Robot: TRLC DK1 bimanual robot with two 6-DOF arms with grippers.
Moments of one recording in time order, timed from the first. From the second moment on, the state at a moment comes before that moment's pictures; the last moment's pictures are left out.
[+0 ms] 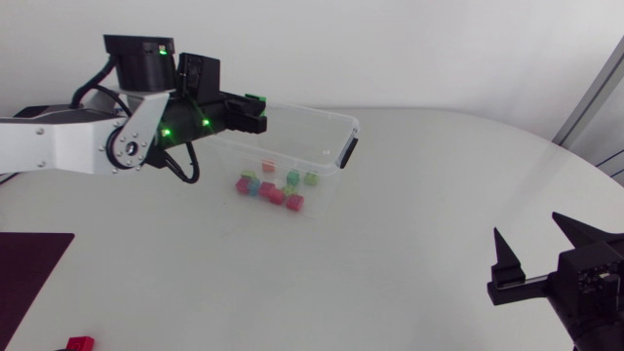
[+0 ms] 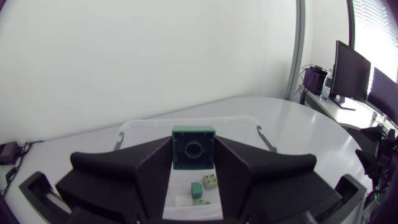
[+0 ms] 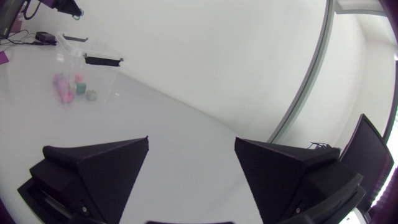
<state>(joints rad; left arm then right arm) -0.35 1.61 1.03 0.30 0.16 0.03 0.08 0.06 0.08 -0.16 0.15 -0.43</state>
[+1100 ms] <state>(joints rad) -0.31 1.57 1.03 0.31 -0.05 0.11 0.08 0.06 0.08 -0.16 0.15 -0.43</state>
